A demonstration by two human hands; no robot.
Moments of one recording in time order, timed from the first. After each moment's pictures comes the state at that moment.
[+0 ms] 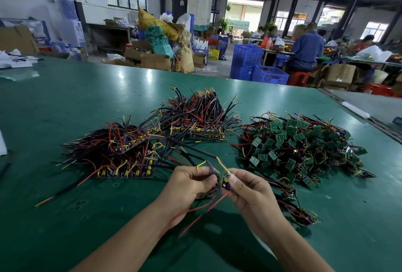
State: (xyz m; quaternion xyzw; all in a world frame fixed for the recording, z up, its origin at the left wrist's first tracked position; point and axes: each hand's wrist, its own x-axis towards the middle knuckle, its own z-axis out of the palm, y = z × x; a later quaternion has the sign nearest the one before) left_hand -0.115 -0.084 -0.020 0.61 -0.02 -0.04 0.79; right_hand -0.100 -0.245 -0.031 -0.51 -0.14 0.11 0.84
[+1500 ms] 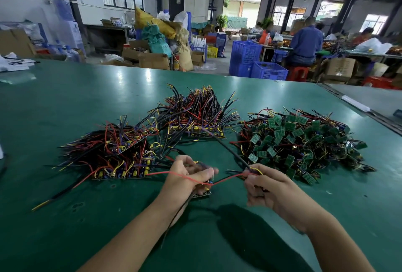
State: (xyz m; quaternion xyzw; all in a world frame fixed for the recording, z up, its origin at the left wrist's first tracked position) left_hand -0.108 -0.088 -0.017 0.57 0.02 0.02 0.82; right_hand -0.091 -0.298 -0.004 -0.65 -0.10 0.20 0.73
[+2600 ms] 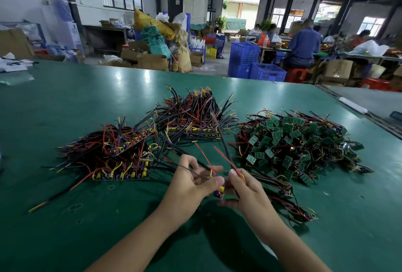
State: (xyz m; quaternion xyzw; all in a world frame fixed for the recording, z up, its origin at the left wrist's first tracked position) left_hand -0.111 -0.091 -0.030 0.63 -0.11 0.05 0.77; right_hand -0.106 -0.245 -0.024 -0.67 -0.06 0.08 0.74
